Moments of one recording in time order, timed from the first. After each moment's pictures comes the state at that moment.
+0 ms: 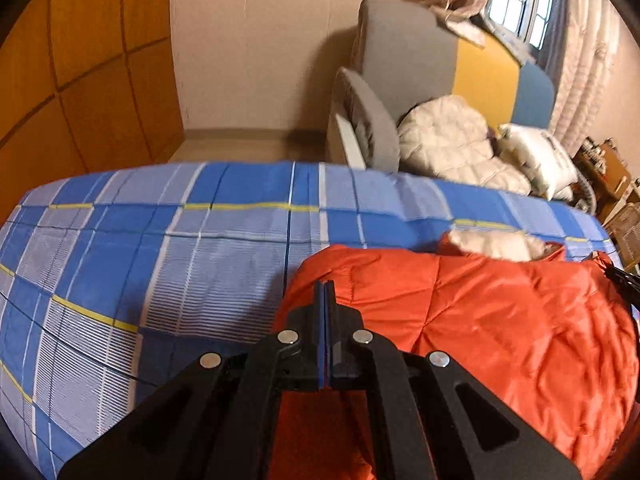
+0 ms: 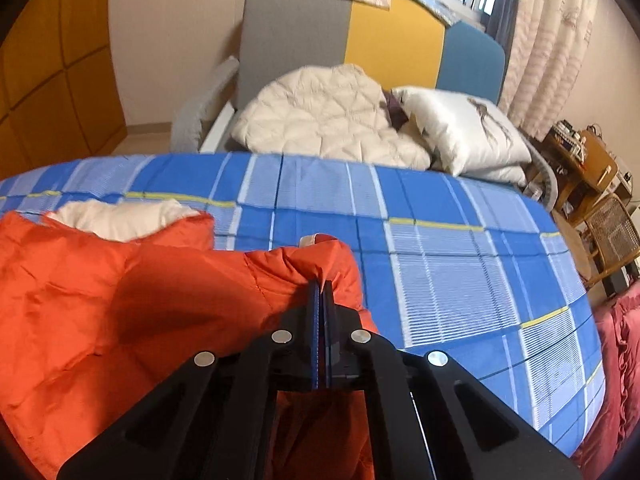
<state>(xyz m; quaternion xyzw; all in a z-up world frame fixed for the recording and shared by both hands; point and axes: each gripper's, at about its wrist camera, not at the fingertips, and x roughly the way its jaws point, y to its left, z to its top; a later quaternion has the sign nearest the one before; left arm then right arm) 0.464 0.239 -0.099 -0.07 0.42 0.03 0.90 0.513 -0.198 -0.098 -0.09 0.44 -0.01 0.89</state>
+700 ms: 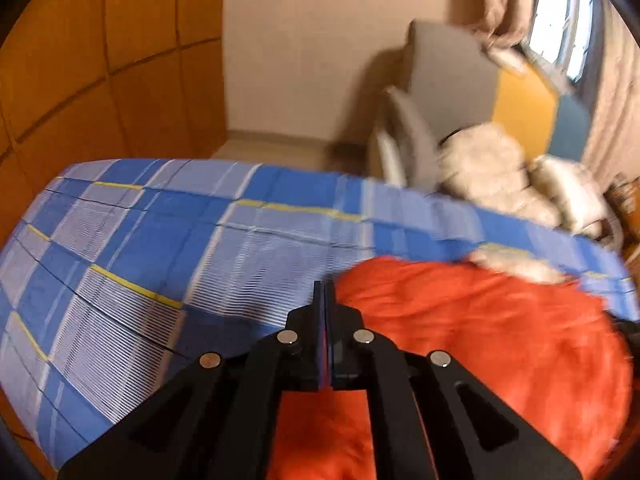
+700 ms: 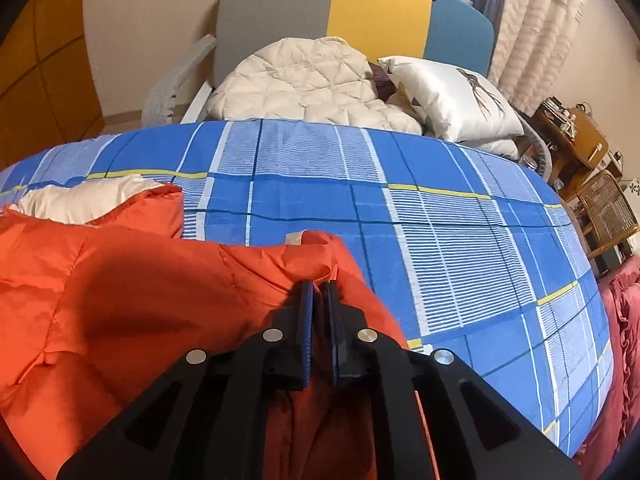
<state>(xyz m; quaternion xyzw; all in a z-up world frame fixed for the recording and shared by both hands) 0.425 0.249 -0.074 -0.11 0.39 0.10 0.91 0.524 -0.203 -0.124 -0.07 0.46 -0.05 0.88</state>
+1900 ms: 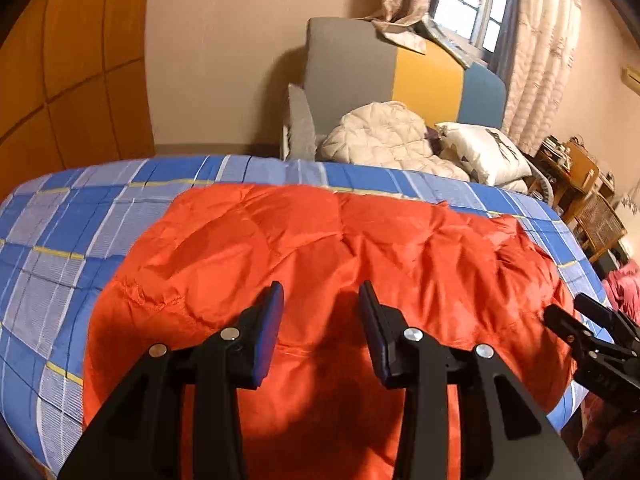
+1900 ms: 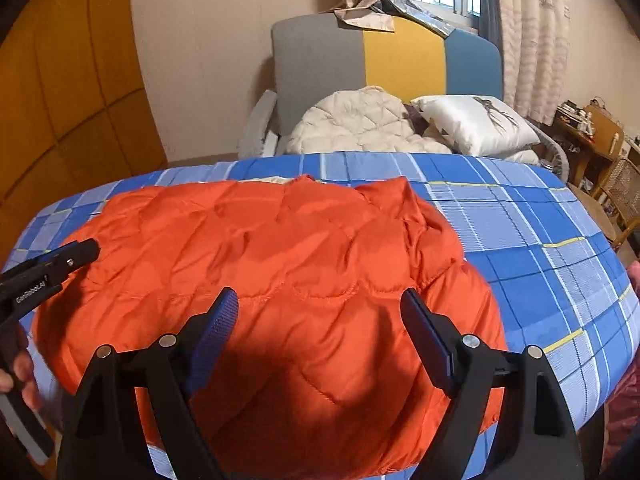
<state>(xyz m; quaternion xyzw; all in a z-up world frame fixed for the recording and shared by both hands) 0.359 0.107 -0.076 -0.08 0.38 -0.01 0.92 0.362 -0.152 -0.069 -0.01 0.39 0.03 0.92</state>
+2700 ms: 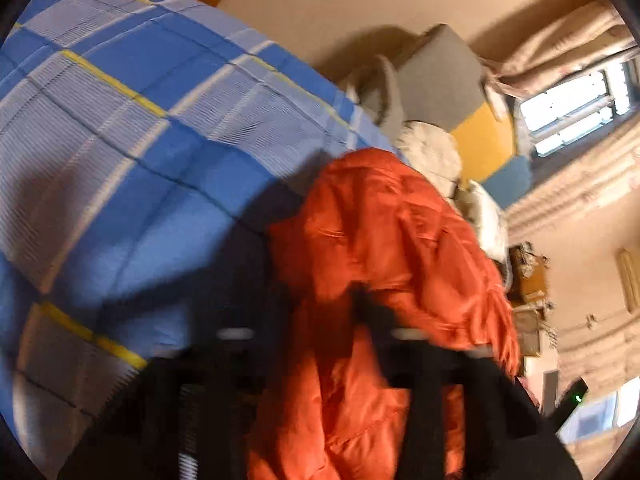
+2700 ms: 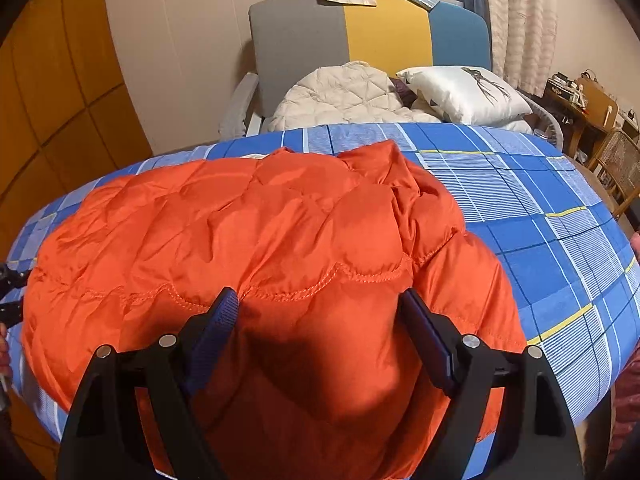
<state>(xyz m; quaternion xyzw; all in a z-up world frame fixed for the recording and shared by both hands) 0.351 0.305 -0.158 -0.36 0.43 -0.03 0.83 0.375 -0.164 -0.093 0.02 0.42 0.01 0.91</state>
